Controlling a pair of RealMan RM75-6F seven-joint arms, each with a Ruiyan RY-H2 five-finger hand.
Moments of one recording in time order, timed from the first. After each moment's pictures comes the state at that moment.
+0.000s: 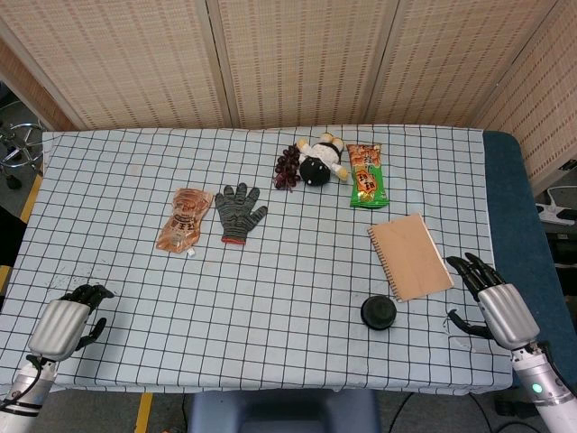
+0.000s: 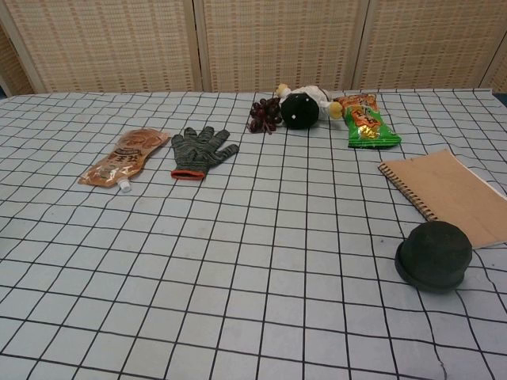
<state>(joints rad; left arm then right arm) -0.21 -1.25 0.03 -1.42 1.59 1.39 0.09 0.20 -1.16 -0.02 -1.44 -1.66 1.44 0.23</state>
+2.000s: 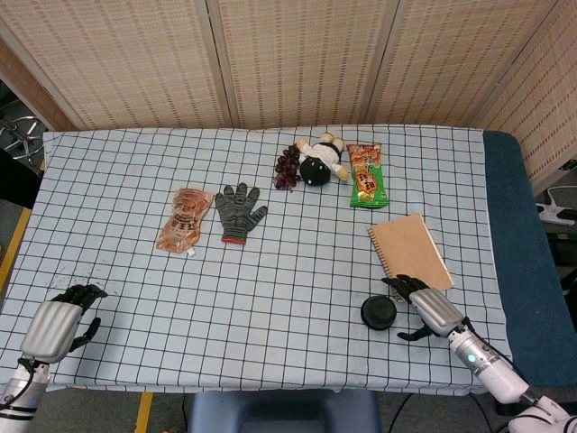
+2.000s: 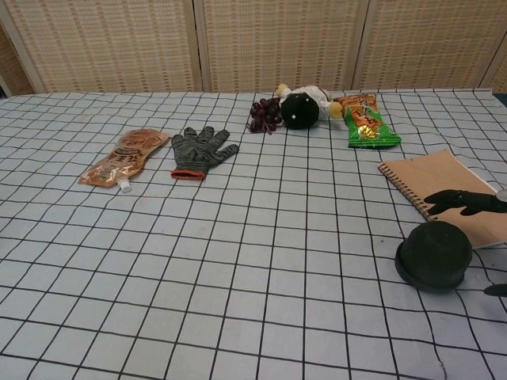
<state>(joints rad) -0.19 -1.23 0.02 -1.44 1.58 1.41 0.09 0.42 -1.34 -0.08 -1.30 -1.64 1.03 0.41</state>
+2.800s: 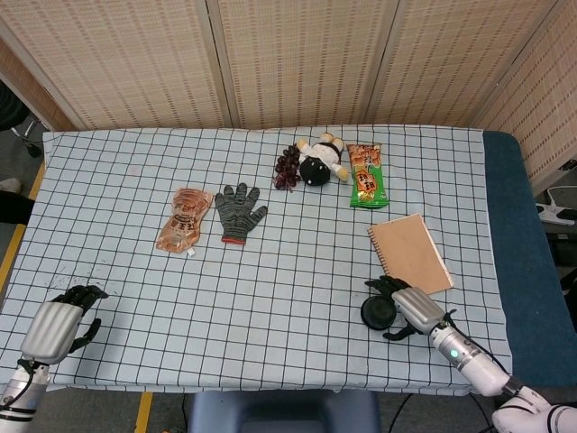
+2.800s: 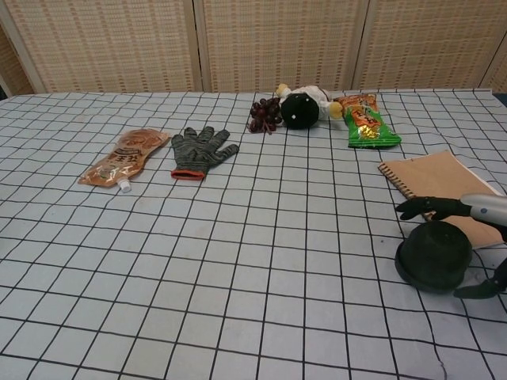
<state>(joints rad) -0.18 -1.23 0.02 -1.44 1.59 1.42 0.09 0.48 -1.36 -0.08 -1.35 -1.60 0.96 0.37</state>
